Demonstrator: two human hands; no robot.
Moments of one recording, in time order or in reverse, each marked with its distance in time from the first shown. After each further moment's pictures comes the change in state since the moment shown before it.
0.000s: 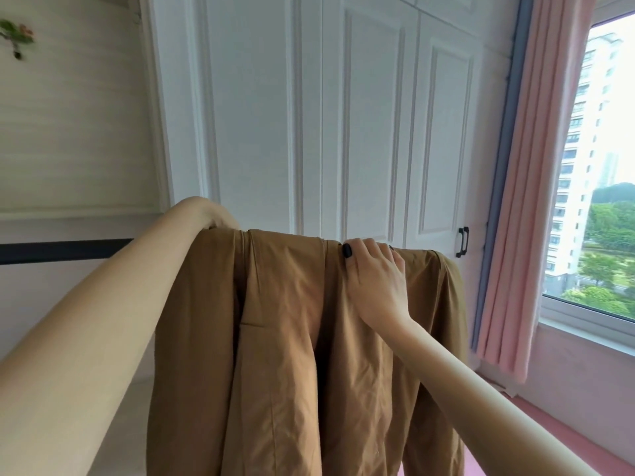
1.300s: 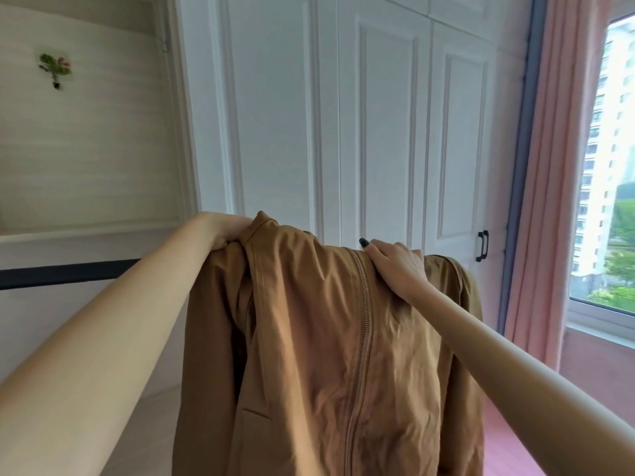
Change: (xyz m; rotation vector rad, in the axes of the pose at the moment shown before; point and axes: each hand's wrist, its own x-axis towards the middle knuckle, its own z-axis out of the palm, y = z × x) left_hand -0.064 -0.009 0.008 -0.553 0.072 0.113; right_hand 0.056 0.011 0.012 0.136 -0.208 0.102
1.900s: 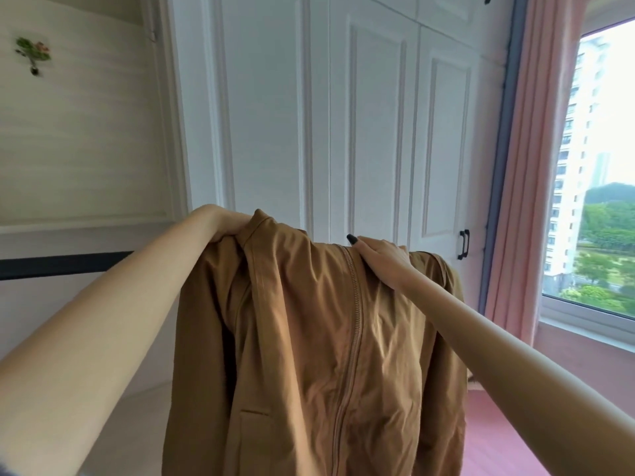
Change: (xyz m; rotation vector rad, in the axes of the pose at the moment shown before) left_hand 0.001 0.001 0.001 0.283 0.024 0.002; right_hand -0.005 -0.007 -0.008 0.063 -0.144 0.024
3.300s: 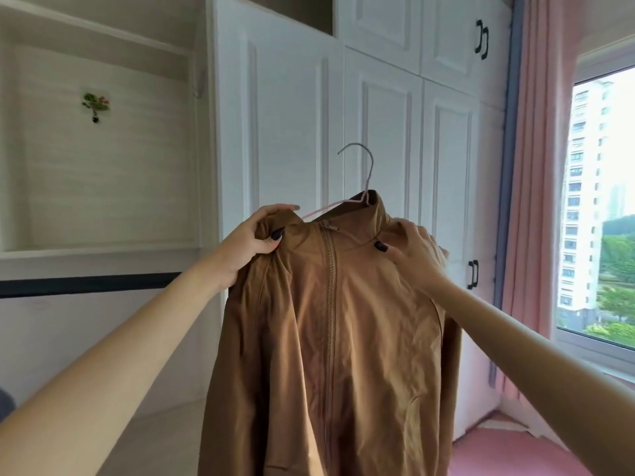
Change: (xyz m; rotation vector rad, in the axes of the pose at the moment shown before) left_hand -0.035 -0.043 0.008 -0.764 0.194 0.908; right_hand -0.012 -0.023 -0.059 -0.108 0.296 0.007
